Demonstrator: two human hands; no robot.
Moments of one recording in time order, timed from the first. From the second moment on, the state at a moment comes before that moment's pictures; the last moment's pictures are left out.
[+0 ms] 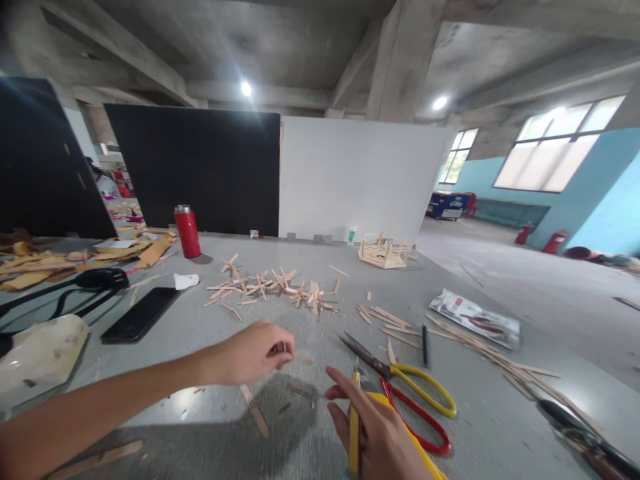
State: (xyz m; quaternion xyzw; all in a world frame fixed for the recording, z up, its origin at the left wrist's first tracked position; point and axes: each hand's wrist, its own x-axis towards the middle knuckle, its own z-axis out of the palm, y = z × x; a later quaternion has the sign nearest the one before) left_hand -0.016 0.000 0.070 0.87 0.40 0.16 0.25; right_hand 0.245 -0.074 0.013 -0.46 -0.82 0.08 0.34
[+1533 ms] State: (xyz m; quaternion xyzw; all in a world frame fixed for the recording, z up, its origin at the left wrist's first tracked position) left_hand 0.005 -0.045 0.031 0.97 0.21 0.13 -0.01; right_hand 0.373 0.070 0.035 -0.60 -0.79 -0.12 0.07
